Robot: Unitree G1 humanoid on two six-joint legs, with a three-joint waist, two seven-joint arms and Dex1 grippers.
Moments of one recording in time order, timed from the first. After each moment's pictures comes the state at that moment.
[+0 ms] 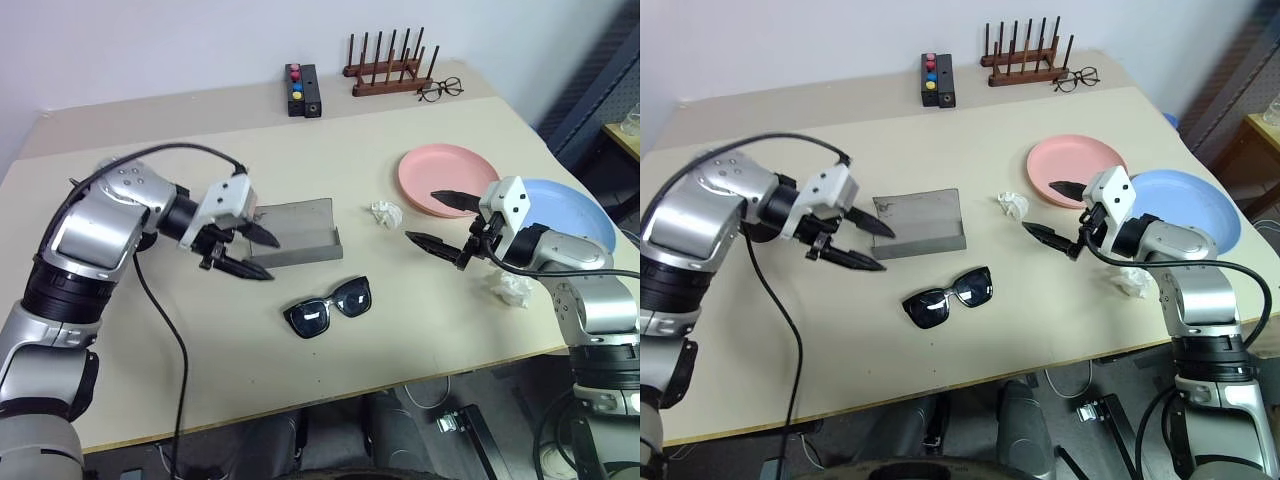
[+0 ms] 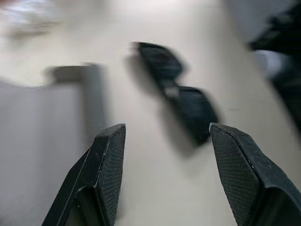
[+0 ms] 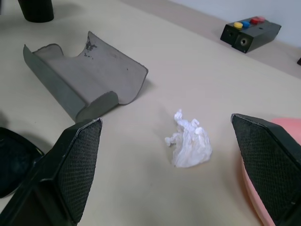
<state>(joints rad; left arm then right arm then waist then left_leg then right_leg) -0.77 0.84 -0.27 -0.04 -0.26 0.55 -1.60 -0.37 -0.69 -0.12 -0.01 0.38 0.27 0.97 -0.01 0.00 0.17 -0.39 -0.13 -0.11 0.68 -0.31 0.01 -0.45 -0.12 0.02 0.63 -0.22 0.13</state>
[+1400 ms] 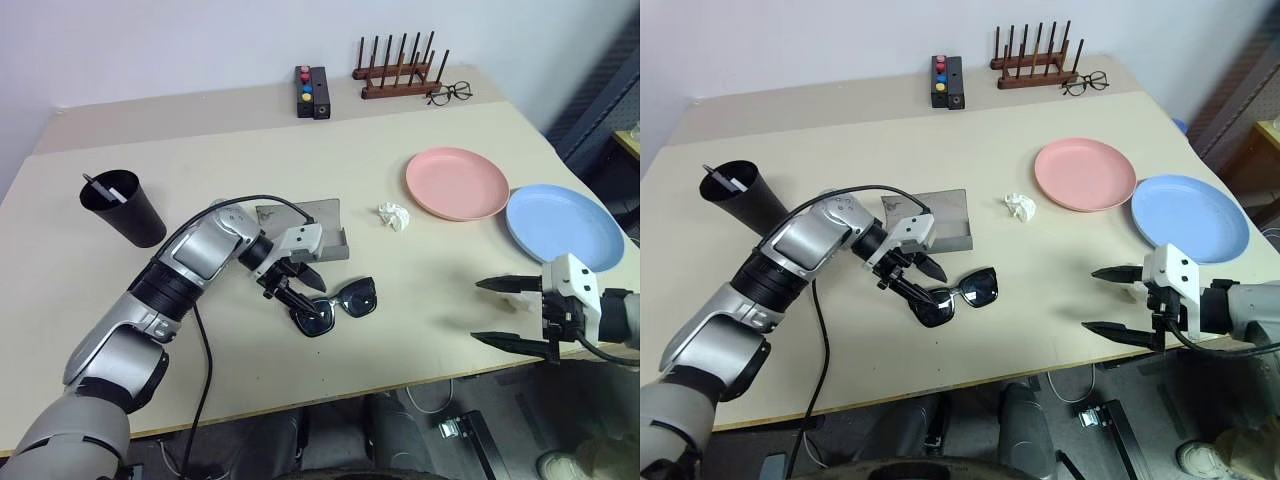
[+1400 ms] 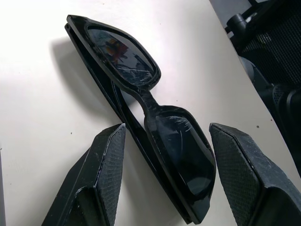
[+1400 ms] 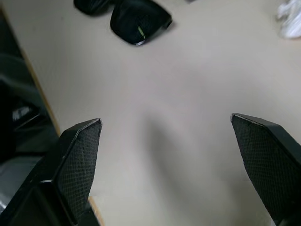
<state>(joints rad) -0.85 0.54 -0.53 0.22 -0.15 0.55 -1.55 0.11 -1.00 -0.33 -0.16 0.47 0.27 1.33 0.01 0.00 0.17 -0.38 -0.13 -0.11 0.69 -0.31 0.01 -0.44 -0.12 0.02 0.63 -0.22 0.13</state>
